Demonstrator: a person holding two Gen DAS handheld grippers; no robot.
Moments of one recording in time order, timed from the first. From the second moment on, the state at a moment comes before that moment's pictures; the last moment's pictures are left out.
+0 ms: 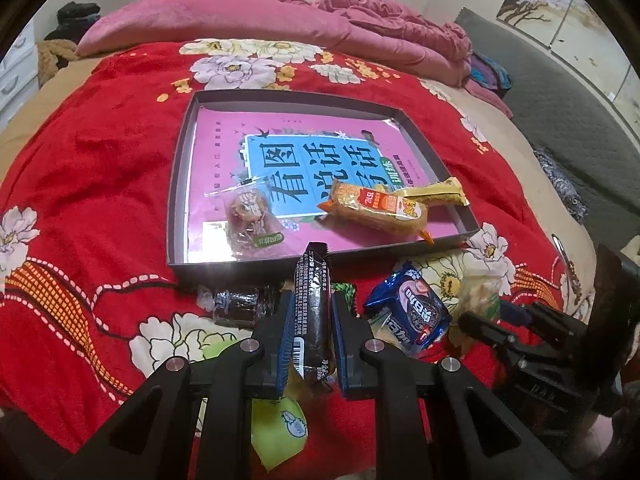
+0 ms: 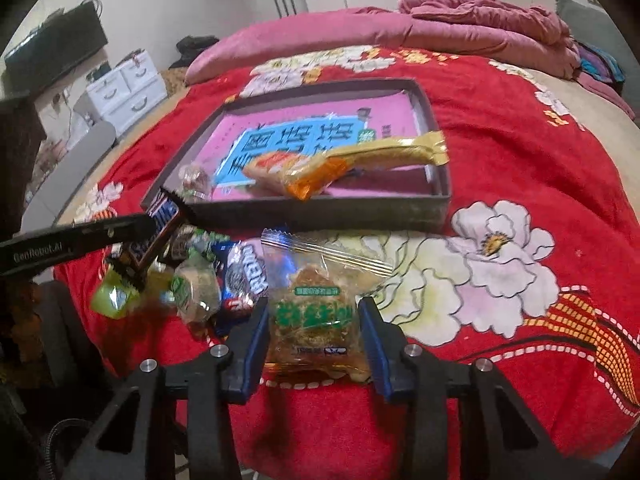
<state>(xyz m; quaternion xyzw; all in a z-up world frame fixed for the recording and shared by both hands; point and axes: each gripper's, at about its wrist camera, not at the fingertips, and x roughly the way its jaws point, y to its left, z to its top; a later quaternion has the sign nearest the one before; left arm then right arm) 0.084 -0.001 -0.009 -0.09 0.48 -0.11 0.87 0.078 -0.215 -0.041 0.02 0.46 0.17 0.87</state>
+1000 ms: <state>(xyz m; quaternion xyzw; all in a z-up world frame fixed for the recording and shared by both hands) 0.088 0.010 0.016 -0.11 0.45 -0.10 0.88 0.096 -0.228 -0.013 0.05 0.39 0.17 0.90</state>
